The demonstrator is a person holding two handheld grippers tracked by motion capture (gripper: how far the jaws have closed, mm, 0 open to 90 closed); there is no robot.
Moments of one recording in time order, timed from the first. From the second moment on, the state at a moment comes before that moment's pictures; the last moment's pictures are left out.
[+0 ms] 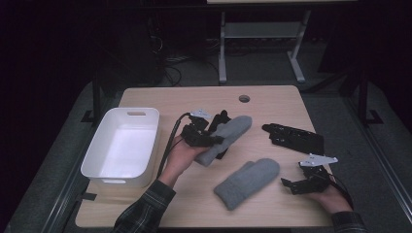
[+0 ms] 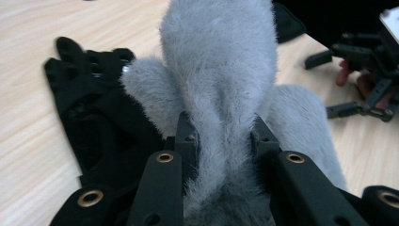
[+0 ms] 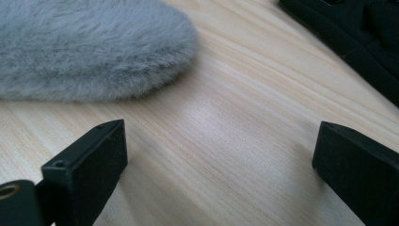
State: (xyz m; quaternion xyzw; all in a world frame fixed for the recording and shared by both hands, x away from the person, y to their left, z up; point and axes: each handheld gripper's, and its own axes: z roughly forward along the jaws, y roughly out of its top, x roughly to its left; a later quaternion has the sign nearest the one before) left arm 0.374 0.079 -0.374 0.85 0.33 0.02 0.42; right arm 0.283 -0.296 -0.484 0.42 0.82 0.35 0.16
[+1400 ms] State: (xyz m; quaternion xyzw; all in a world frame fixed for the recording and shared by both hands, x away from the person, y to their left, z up) left arm 0.314 0.011 -0.410 0.89 0.27 -0.02 0.37; right arm 0.283 -0.296 -0.484 0.42 0.82 0.35 0.16
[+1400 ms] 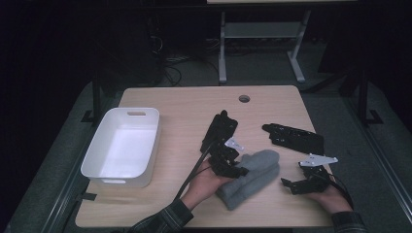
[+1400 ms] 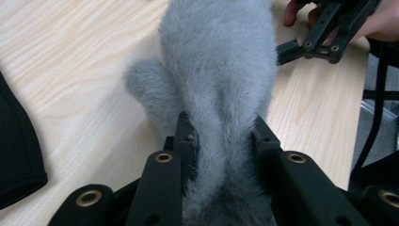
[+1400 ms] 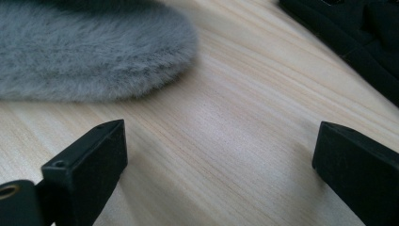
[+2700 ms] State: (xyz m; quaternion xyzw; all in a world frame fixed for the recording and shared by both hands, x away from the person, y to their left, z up) left arm 0.347 0.018 -0.425 0.89 0.24 -0.05 0.39; right arm 0.283 -0.296 -0.484 0.42 0.82 0.35 0.16
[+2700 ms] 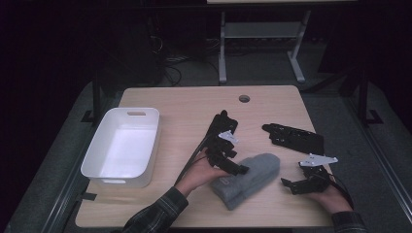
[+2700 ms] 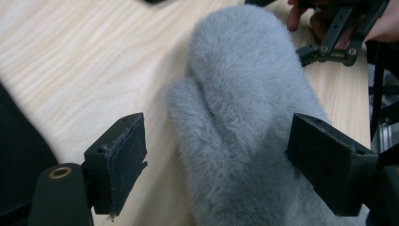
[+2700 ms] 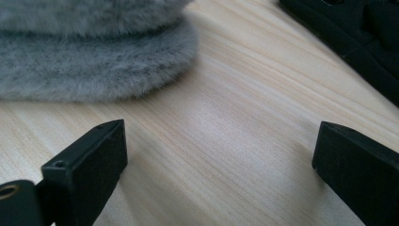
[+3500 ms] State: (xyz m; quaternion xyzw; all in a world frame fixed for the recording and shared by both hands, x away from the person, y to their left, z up) left arm 0.330 -0.017 -0.459 0.92 0.20 -0.06 0.32; right arm 0.283 -0.296 -0.484 0.42 0.82 0.35 0.16
